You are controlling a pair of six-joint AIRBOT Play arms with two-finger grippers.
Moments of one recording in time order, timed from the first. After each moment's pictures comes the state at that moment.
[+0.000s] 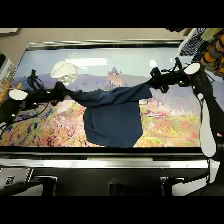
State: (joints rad) left arm -0.02 -1.34 1.07 0.63 -0.74 -1.52; right arm -0.05 -1.72 1.63 -0.85 1.08 1.80
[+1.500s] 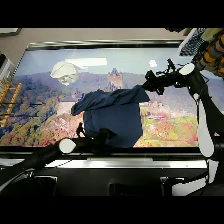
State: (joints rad) left arm -0.86 -1.16 0.62 0.47 -0.34 -2.33; right arm -0.02 -1.72 1.64 -0.83 1.15 1.75
